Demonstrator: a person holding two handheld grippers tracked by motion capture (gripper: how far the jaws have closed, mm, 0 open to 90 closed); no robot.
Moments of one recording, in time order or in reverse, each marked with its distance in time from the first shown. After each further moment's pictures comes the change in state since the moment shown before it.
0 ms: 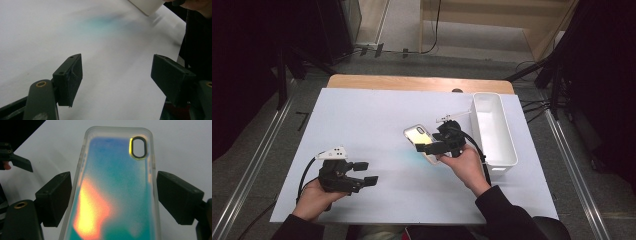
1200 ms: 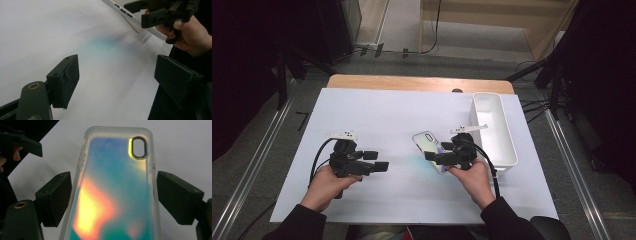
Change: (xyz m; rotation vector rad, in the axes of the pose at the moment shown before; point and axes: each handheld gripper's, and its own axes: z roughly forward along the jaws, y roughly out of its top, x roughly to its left) left arm 0.000 0.048 0.016 0.019 -0.056 -0.118; right arm -0.006 -0.039 -0.017 -0.095 0.025 0.084
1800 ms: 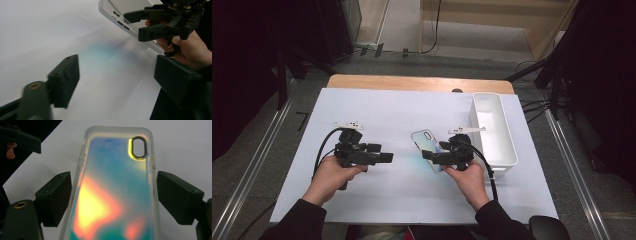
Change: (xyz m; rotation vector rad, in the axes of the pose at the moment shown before) left arm -0.003 0.026 0.006 0.025 0.008 -0.023; right arm 0.004 -0.003 0.008 -0.045 -0.023 0.026
